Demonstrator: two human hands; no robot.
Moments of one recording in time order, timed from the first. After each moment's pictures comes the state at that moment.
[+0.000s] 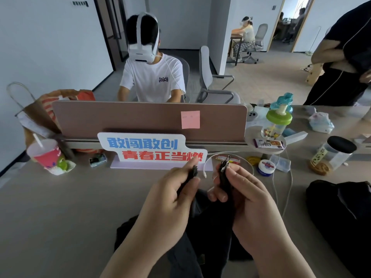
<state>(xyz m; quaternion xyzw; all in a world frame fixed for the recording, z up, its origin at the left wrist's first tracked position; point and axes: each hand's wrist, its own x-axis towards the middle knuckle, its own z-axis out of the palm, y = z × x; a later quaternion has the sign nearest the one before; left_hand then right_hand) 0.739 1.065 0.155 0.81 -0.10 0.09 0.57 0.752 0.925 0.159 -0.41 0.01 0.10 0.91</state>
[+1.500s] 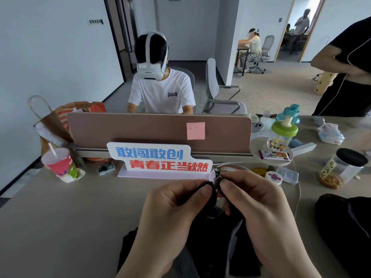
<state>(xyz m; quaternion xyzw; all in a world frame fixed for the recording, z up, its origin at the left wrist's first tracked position) 0.727 1.052 0.183 0.68 -0.01 0.05 0.73 0.742 0.914 0.190 -0.68 -0.12 -0.03 0.72</state>
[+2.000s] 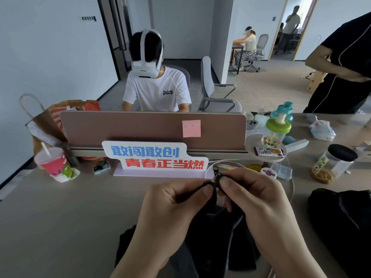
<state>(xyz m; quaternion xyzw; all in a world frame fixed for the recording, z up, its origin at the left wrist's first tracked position) 0.725 1.053 0.184 0.71 -0.03 0.03 0.71 0.742 0.907 0.187 -0.72 -0.12 -0.06 0.69</state>
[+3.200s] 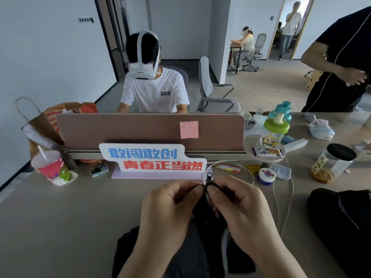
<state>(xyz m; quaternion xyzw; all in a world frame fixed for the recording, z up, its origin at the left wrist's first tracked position) 0.738 1.045 0.165 0.77 0.03 0.09 0.62 0.755 0.909 0.162 -0.79 -0.16 -0.09 0.59</state>
